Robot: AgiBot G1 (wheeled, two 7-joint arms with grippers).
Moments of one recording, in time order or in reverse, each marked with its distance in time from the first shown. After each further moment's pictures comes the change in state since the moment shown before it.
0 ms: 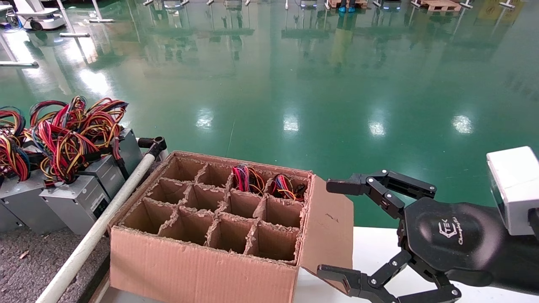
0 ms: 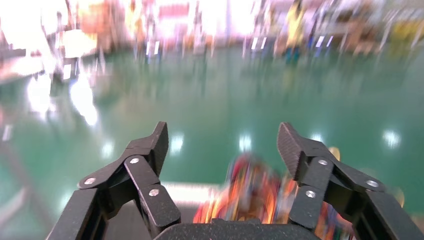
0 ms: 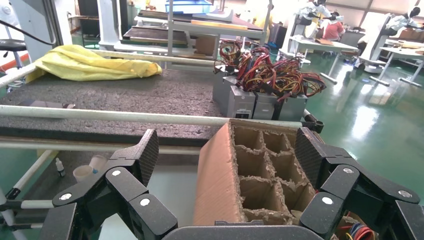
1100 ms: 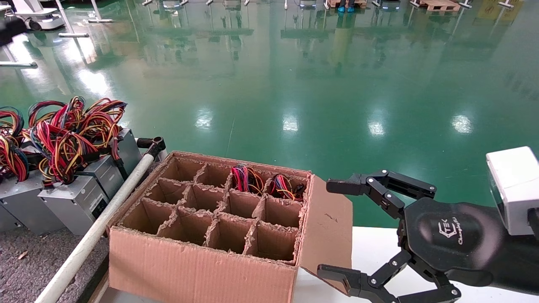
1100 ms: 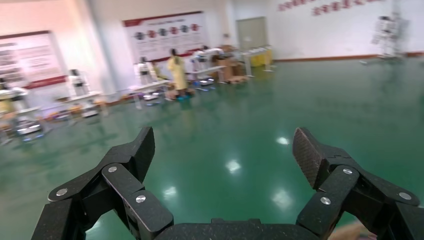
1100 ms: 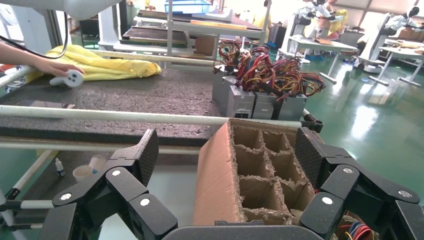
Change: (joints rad) left arm 0.261 0.098 -0.038 -0.499 -0.241 0.134 -0.046; right arm 0.000 0.000 0.000 0.000 0.000 0.000 0.000
